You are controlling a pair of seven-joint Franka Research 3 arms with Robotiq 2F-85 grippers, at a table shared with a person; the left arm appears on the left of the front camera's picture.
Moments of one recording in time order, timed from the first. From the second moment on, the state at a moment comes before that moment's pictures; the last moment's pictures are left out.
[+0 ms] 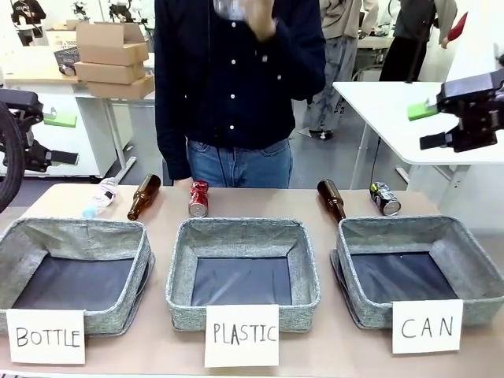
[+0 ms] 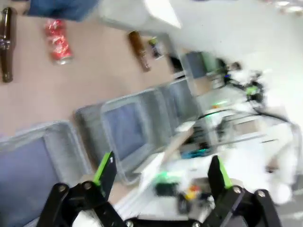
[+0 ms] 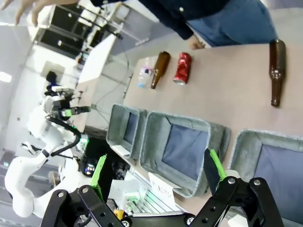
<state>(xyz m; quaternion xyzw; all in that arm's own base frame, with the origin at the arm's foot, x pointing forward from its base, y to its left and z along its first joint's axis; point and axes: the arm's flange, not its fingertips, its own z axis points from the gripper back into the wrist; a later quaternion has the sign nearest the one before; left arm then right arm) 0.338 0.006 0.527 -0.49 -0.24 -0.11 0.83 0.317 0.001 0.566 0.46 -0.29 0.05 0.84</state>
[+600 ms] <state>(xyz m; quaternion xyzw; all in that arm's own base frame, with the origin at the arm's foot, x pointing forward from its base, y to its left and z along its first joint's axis) 0.392 -0.043 0.534 -0.14 -0.17 -0.22 0.95 0.315 -0.001 0.569 0.48 -0.29 0.05 0.83</state>
